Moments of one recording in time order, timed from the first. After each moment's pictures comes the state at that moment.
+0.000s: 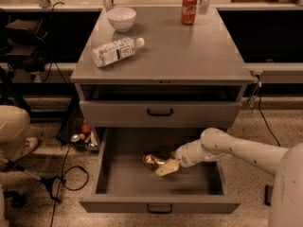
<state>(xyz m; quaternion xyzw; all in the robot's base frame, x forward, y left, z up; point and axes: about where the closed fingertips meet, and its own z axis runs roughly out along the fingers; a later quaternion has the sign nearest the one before) 0.571 -0.064 0.424 -0.39 0.84 0.30 0.21</state>
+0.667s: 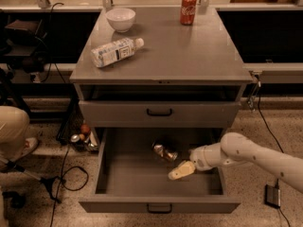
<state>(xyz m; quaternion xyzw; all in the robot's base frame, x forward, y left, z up) 0.554 -0.117 0.452 -0.36 0.85 0.31 0.25</state>
